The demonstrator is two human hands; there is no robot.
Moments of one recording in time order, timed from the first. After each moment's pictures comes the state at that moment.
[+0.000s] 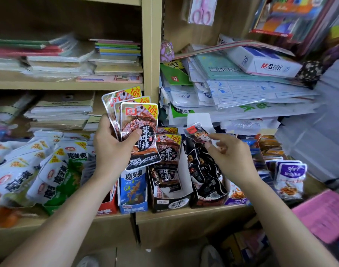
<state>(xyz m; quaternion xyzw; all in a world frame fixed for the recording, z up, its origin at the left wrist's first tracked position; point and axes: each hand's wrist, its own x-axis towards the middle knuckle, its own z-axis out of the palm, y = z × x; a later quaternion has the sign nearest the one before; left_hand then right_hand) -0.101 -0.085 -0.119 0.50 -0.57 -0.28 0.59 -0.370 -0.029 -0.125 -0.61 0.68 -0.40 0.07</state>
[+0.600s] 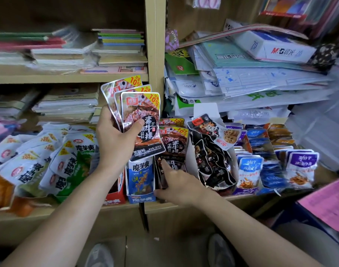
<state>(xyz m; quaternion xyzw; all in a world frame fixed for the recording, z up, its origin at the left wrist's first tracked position) -0.094 -0.085 -0.118 0.51 -0.55 -0.28 0.60 -0.253 -0.024 -0.173 -0.74 0.61 -0.03 0.29</state>
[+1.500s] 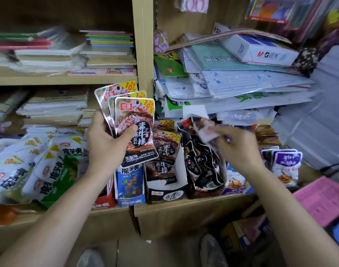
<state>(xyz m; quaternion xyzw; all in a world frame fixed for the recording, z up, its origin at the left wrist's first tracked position) -0.100 -0.075 -0.116 0.49 -0.58 -0.30 0.58 -0.386 -0.016 -0.119 -0.64 0.67 -0.38 0.02</state>
